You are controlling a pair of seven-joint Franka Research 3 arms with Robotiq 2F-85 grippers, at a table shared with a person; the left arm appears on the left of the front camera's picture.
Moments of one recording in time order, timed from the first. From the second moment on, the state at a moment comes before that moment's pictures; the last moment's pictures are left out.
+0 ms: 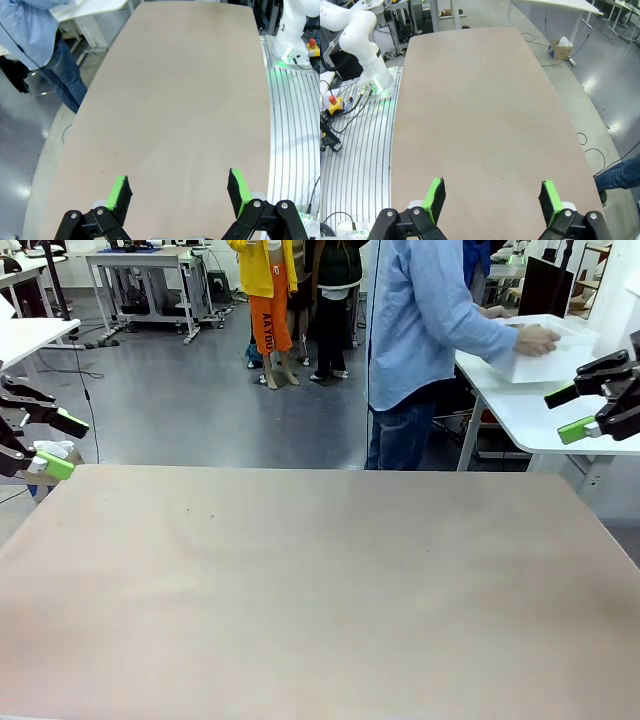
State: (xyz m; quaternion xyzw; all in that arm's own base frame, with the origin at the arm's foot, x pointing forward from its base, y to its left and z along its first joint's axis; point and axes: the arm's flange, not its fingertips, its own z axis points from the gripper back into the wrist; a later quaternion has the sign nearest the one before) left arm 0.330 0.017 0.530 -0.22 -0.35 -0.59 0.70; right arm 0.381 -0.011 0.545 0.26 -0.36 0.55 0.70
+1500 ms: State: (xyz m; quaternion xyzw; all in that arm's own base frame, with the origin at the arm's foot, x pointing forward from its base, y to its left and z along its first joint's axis) left arm 0.330 0.017 0.530 -0.22 -0.35 -0.59 0.70; right arm 0.381 -0.012 0.545 0.26 -0.36 0.55 0.70
